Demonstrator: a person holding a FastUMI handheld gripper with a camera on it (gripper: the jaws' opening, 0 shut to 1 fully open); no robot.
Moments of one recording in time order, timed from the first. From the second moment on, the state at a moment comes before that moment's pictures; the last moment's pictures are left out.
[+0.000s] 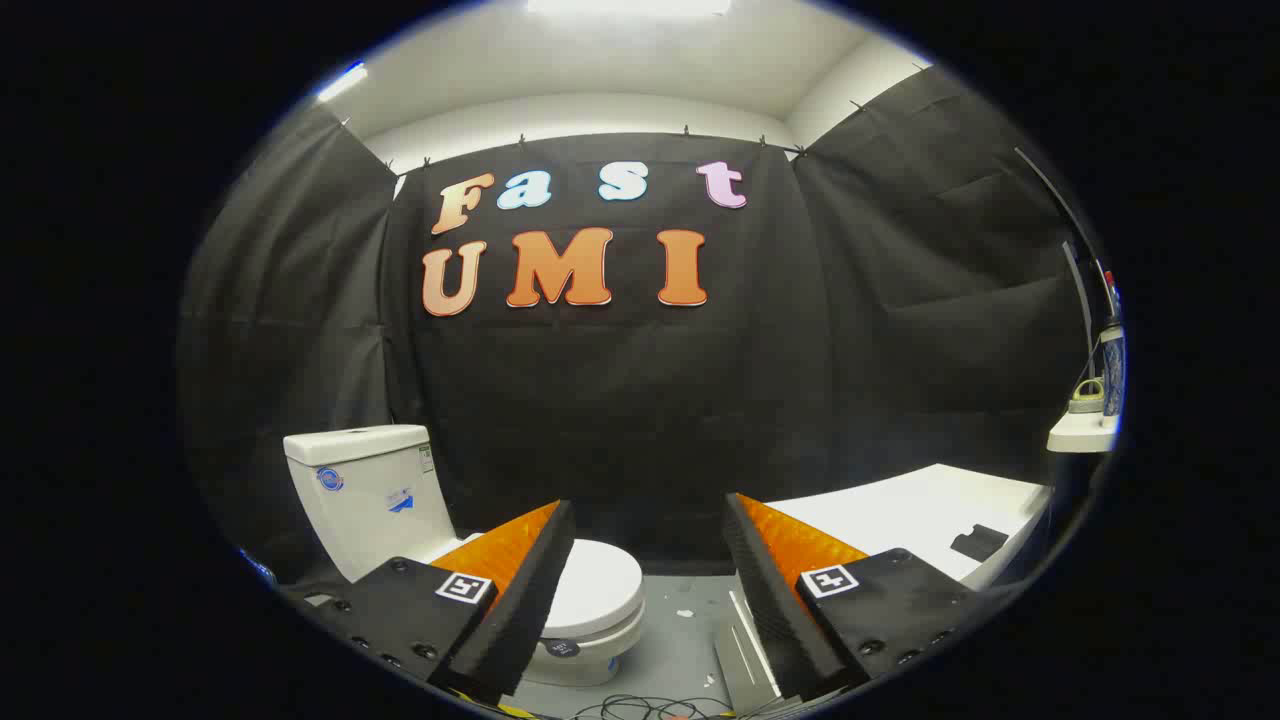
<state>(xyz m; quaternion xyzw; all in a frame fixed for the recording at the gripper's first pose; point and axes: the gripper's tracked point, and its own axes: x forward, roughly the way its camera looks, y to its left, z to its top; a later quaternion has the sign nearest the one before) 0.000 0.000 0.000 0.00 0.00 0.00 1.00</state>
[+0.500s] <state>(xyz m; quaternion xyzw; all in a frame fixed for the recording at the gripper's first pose) 0.001 -0.004 0.000 0.00 0.00 0.00 1.00</state>
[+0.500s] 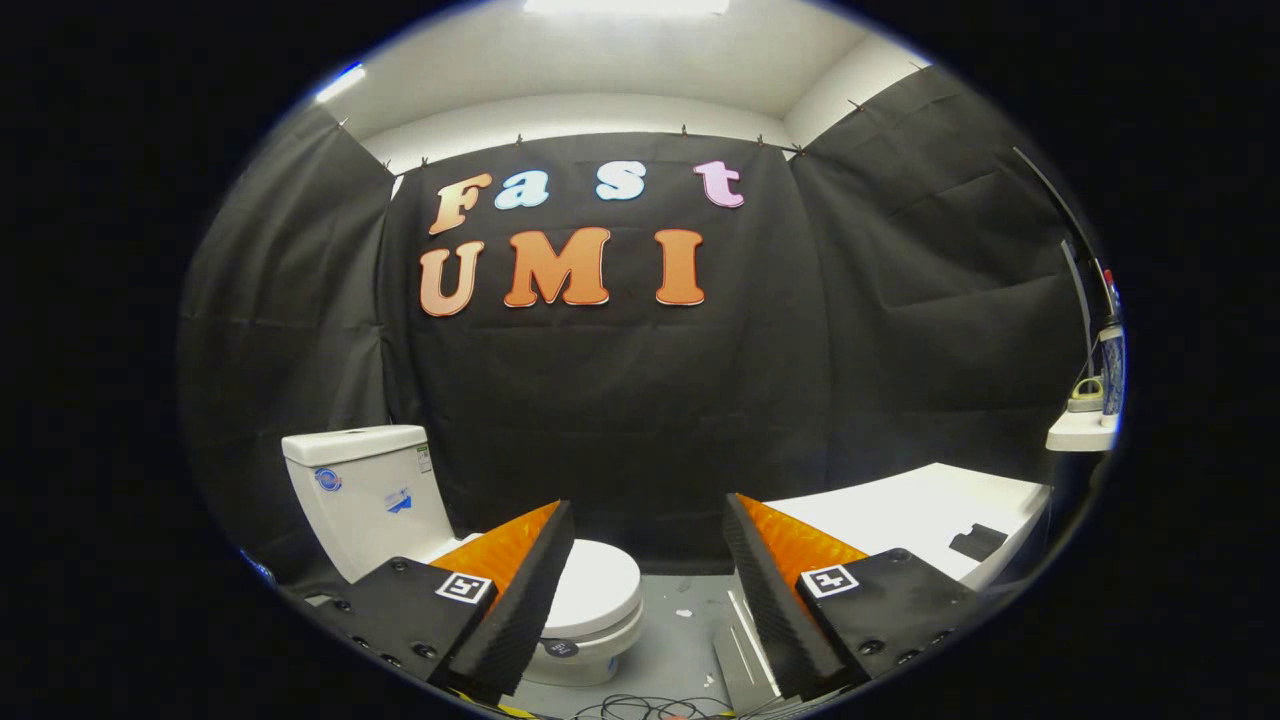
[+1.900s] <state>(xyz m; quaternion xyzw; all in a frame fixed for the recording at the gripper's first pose) 0.010 0.010 0.004 0.04 0.01 0.01 1.00</state>
